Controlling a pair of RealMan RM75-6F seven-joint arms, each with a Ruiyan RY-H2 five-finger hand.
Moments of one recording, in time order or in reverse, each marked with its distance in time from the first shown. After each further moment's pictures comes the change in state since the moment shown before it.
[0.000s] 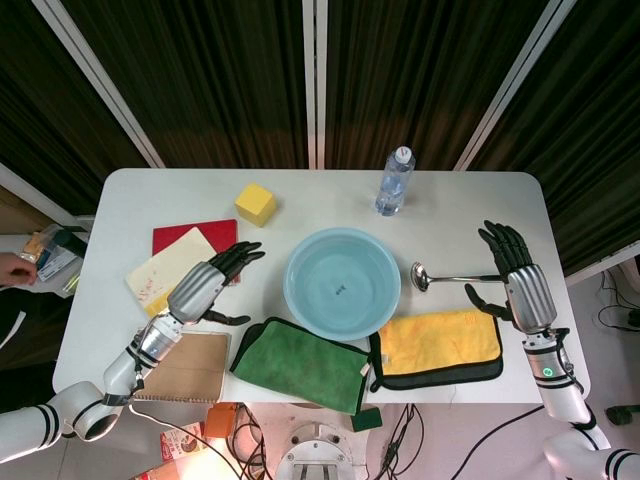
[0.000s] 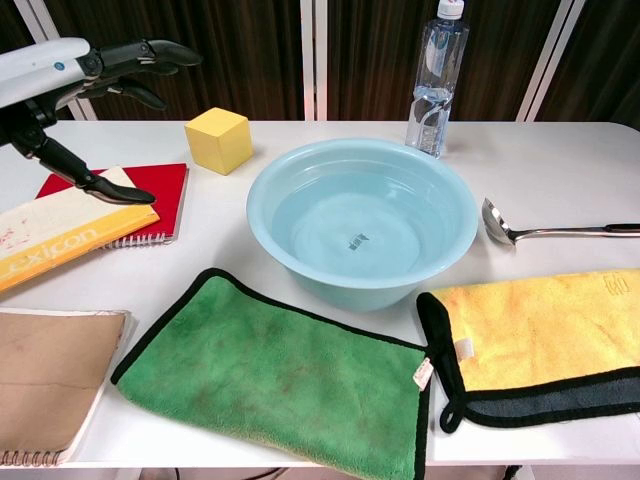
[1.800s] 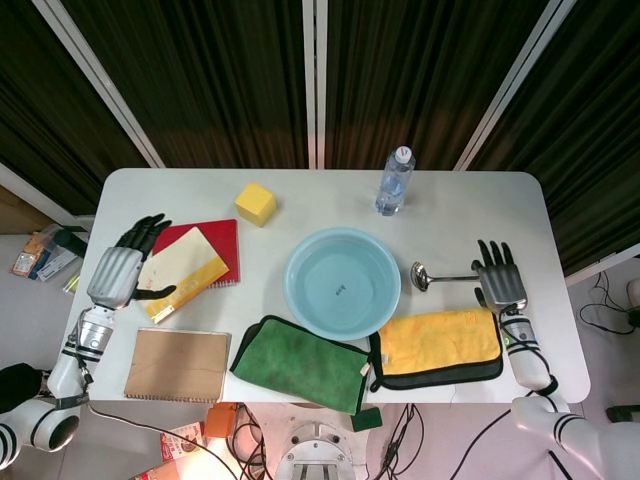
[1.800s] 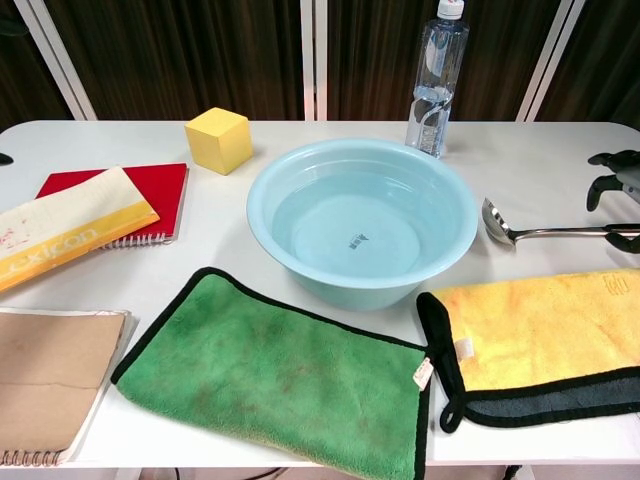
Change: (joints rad) left arm 0.140 0.105 -0.032 0.053 -0.216 0.061 0.157; right arm 0.146 -0.289 -0.047 0.463 0.362 -0.508 -0.592
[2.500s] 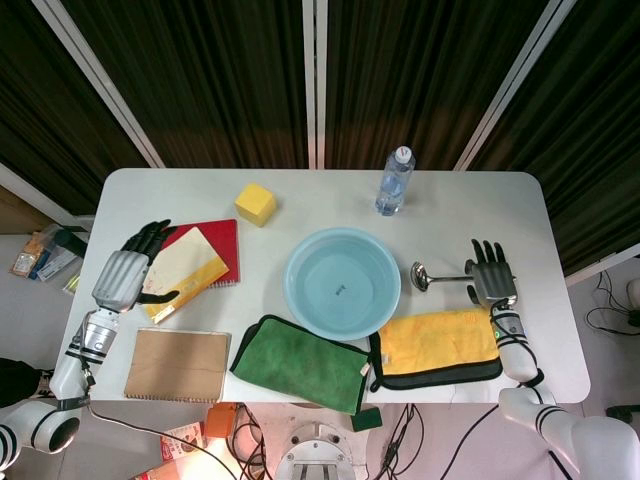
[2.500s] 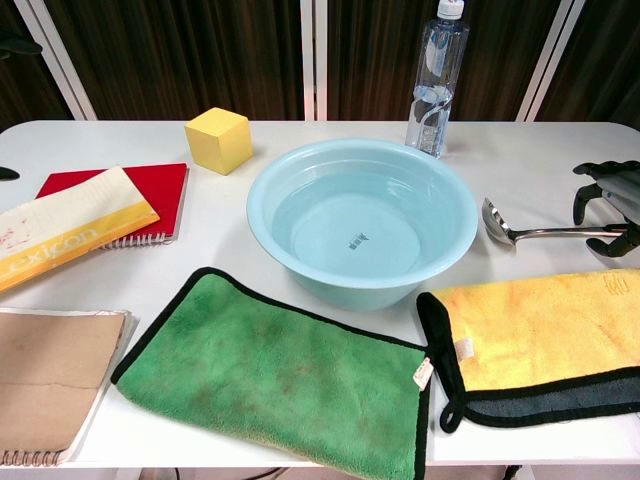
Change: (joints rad) left arm -0.002 -0.001 0.007 -0.011 0.001 -0.034 0.030; right arm 0.032 -0.102 0.035 0.158 -0.004 -0.071 0.099
